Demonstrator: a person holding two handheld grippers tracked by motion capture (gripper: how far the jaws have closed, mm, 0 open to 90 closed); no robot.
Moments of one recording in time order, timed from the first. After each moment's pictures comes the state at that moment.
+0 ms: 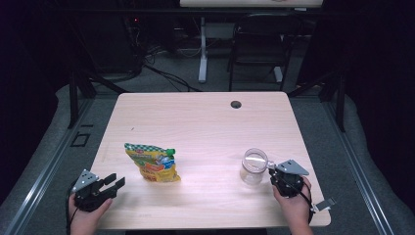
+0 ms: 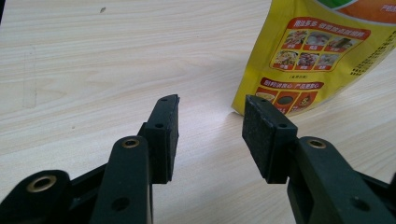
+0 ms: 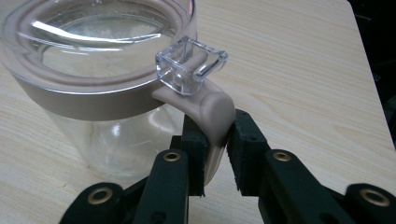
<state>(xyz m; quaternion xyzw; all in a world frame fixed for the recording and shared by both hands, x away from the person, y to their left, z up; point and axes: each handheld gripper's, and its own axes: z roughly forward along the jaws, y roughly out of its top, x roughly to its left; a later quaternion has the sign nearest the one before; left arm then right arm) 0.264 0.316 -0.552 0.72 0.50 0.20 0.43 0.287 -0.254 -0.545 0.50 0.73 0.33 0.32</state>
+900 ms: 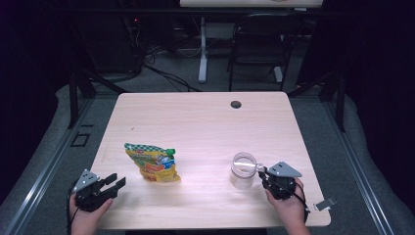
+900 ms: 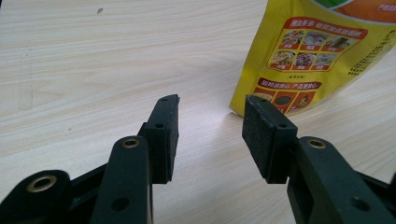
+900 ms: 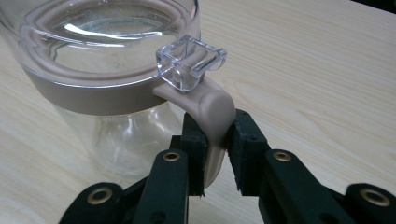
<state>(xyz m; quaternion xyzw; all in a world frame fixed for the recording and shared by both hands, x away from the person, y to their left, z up) 0.265 0.314 -0.553 0.73 0.49 0.20 0.43 0.283 -0.235 -0.544 0.45 0.77 0.36 0.29</state>
